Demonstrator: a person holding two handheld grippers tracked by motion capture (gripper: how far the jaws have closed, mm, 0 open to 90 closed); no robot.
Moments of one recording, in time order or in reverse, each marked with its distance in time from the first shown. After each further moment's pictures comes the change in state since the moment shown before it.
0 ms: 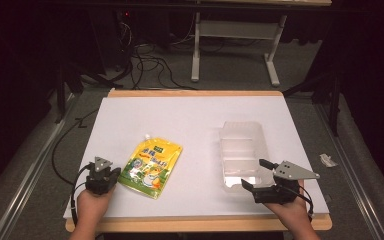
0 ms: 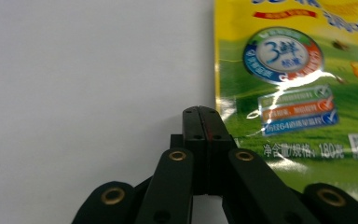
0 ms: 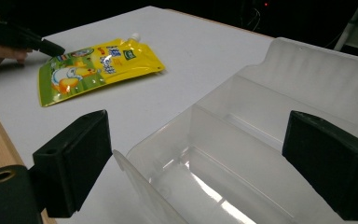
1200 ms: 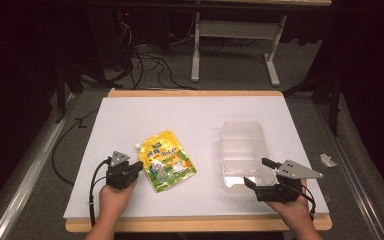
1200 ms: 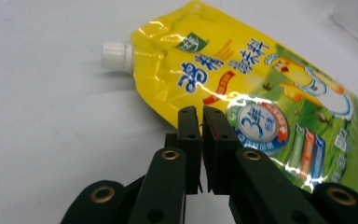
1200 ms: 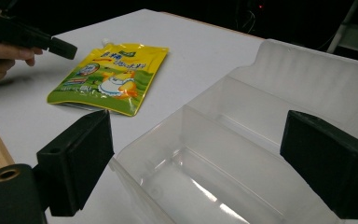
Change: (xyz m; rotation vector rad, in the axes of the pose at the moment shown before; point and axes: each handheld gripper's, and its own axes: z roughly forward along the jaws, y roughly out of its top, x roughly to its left) left arm -0.040 0.033 0.012 -0.118 -0.146 -0.104; right arm -0.006 -0.001 -0.003 -0.010 -0.016 0.012
